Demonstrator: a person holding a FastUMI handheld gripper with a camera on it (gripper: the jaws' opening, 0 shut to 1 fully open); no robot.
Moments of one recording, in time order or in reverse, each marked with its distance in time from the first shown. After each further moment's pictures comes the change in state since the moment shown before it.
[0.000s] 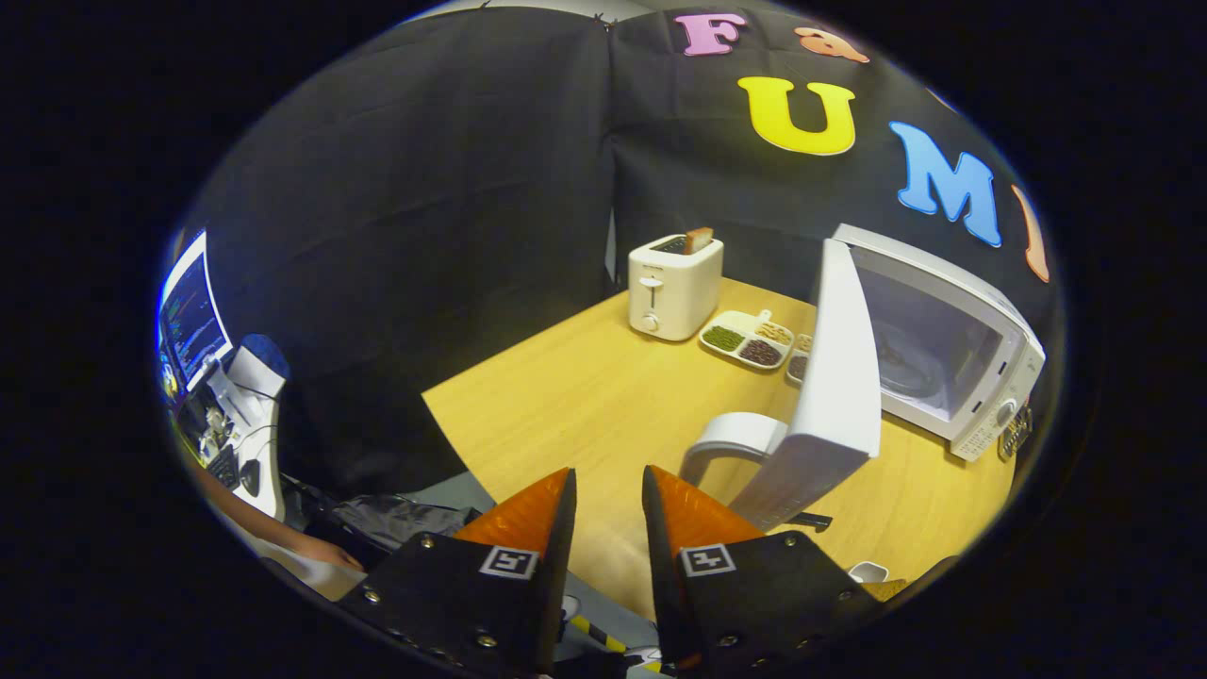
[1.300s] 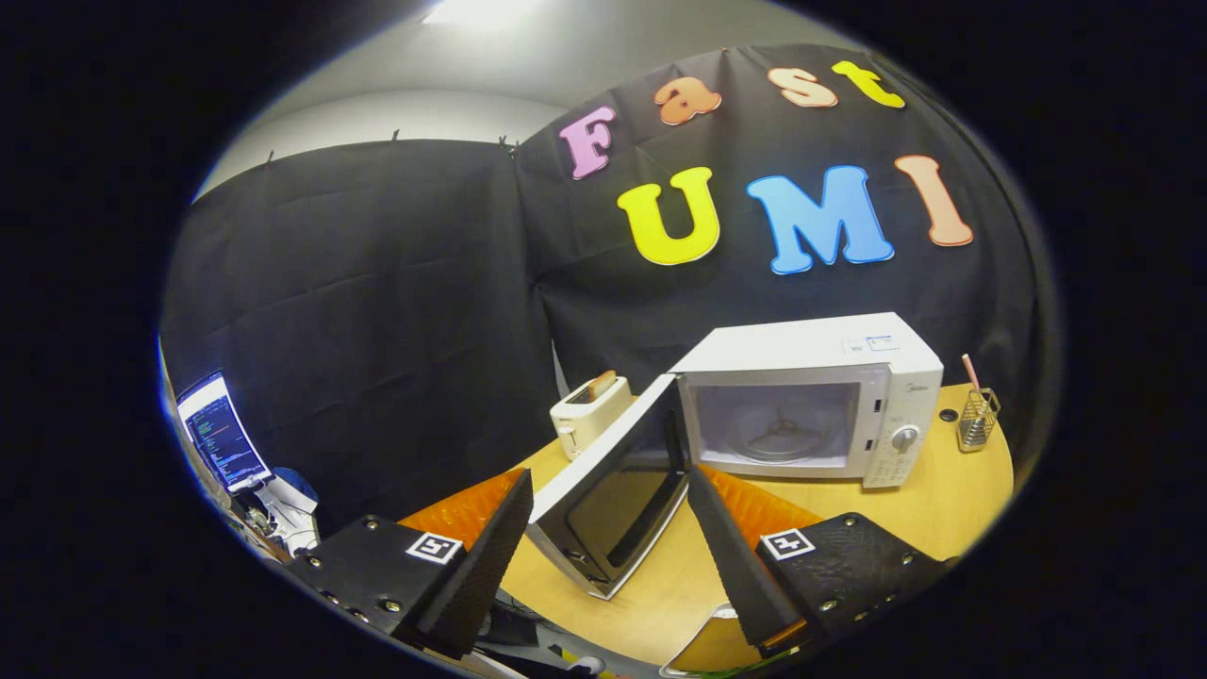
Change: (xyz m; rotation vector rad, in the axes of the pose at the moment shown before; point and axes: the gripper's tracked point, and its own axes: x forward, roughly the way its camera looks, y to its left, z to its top) arm -0.169 -0.169 0.057 0.232 -0.379 -0.134
